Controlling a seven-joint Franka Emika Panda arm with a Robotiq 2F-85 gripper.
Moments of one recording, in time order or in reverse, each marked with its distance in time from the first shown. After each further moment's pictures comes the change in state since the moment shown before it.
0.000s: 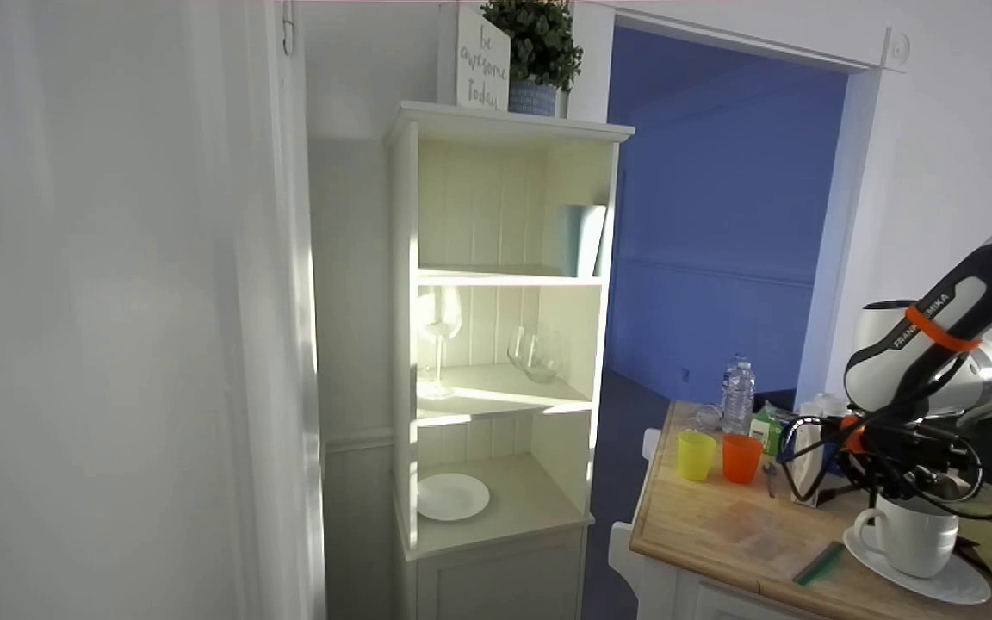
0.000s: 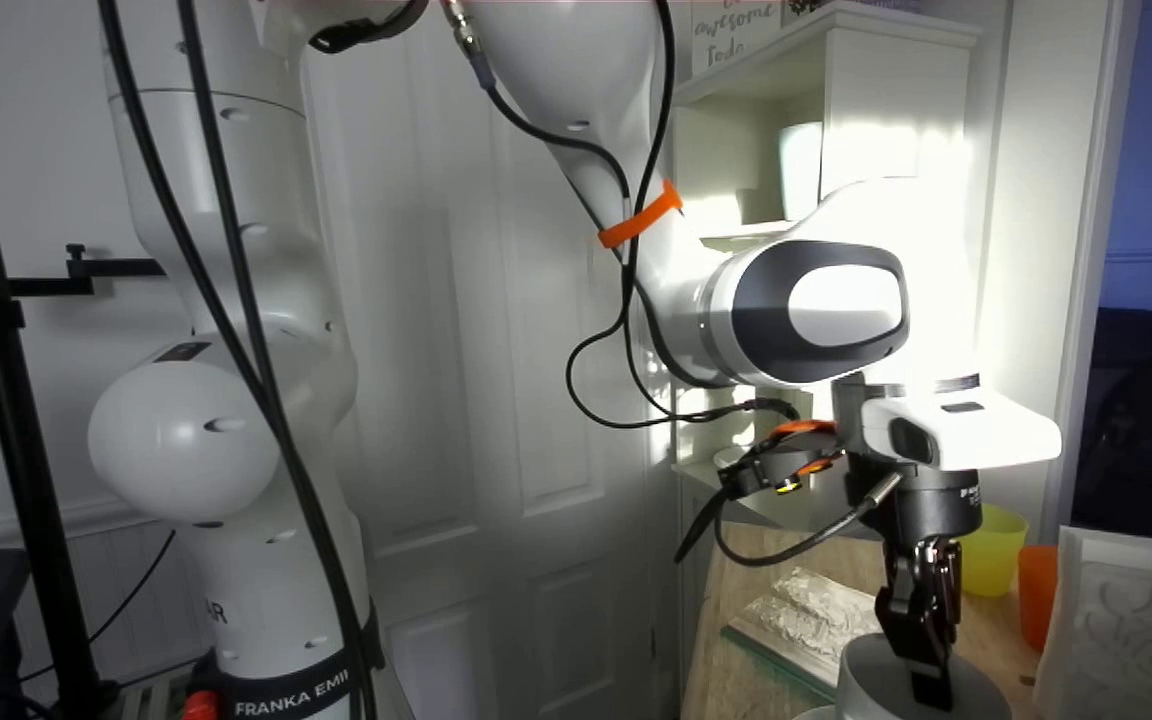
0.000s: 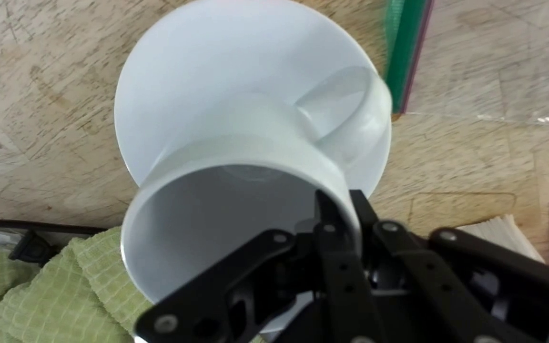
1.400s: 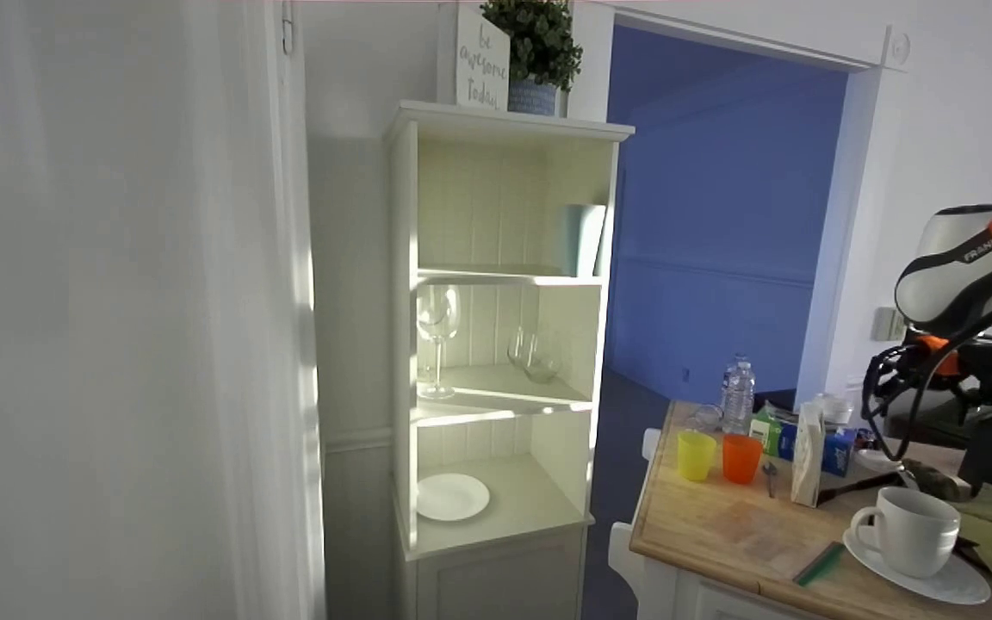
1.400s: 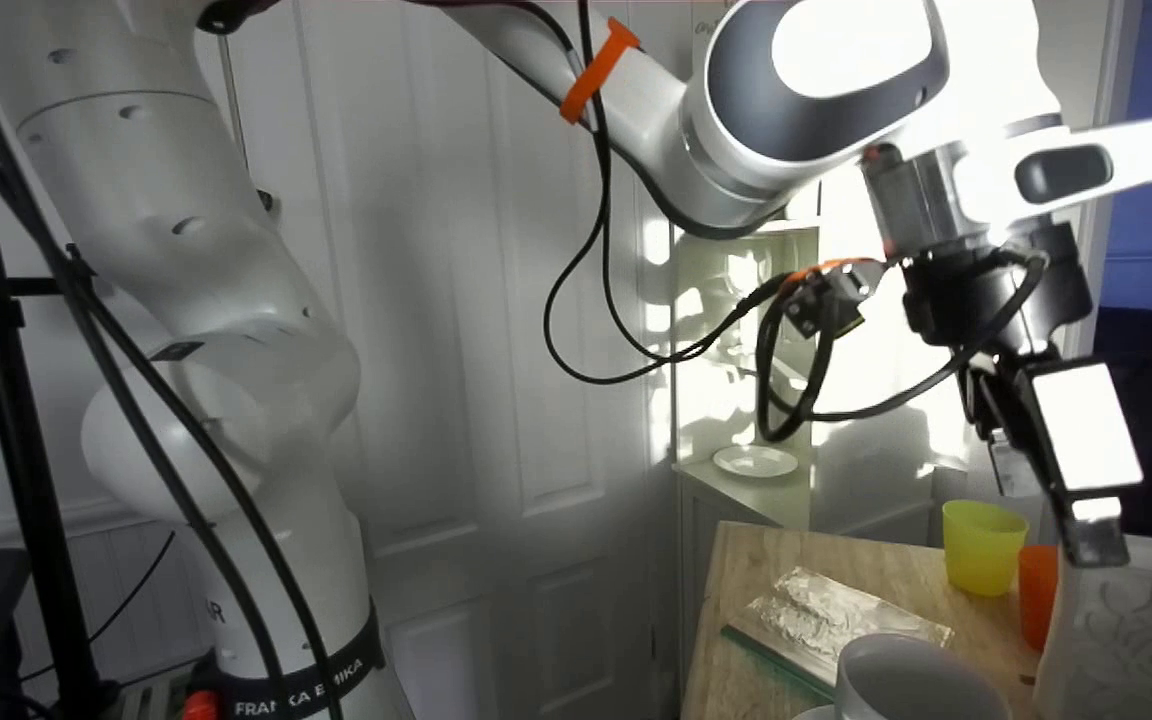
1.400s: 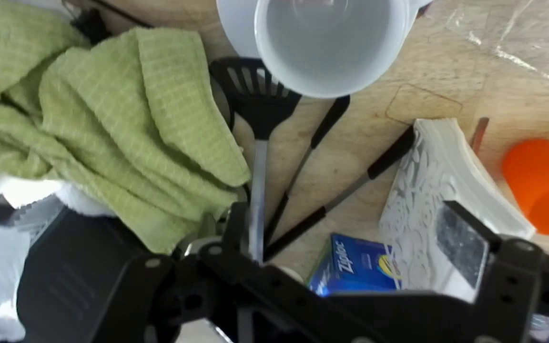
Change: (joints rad) arm -0.035 -0.287 -0.053 0.072 -0.008 -0.173 -0.519
